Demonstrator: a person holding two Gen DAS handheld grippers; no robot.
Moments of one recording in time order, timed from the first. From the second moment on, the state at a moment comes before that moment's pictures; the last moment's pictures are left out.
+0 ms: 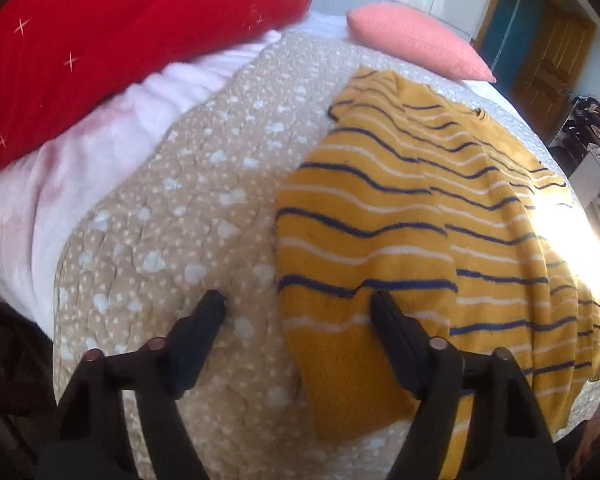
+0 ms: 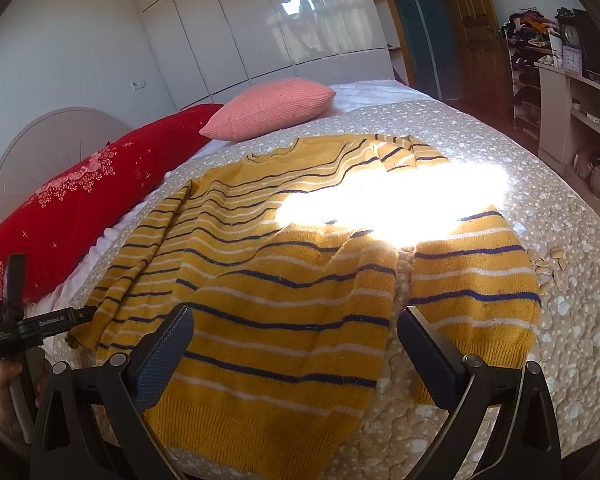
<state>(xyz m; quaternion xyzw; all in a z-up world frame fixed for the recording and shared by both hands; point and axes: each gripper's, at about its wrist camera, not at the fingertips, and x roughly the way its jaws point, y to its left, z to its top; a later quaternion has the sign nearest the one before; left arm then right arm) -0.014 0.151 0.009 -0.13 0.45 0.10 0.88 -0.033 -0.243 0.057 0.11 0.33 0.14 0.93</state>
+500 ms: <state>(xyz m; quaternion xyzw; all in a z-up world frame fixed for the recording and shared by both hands) -0.039 0.207 0.073 -0.09 0.39 0.19 0.89 -0.039 -0.232 0.064 0.09 0.33 0.12 0.93</state>
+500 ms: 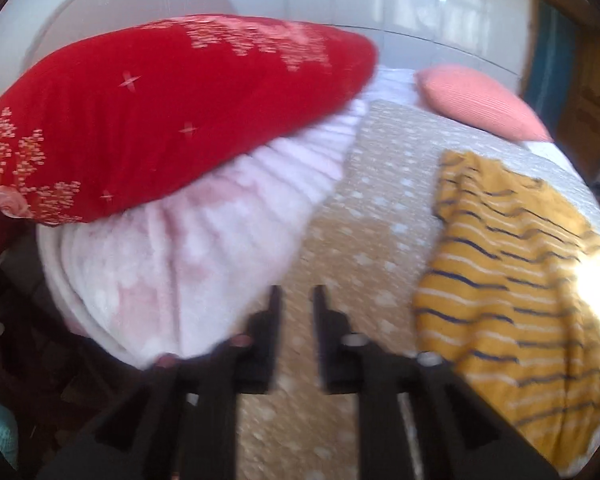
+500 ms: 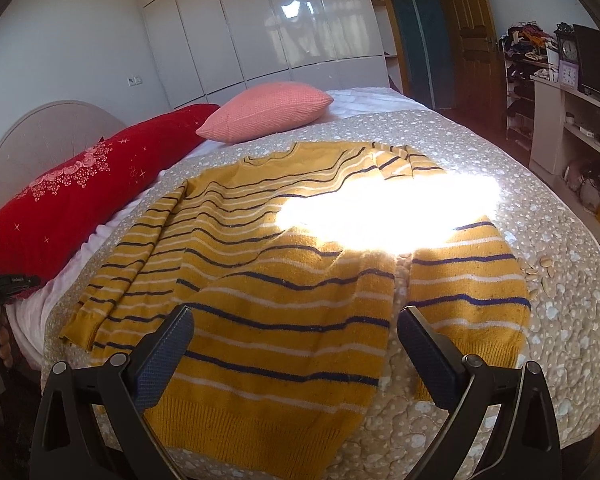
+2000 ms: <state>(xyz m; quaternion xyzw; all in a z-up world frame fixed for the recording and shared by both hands) -0.044 0.083 0.037 -0.13 0.46 0.05 0.88 -0.049 -0.260 0.065 0.11 0.31 0.11 0.94</state>
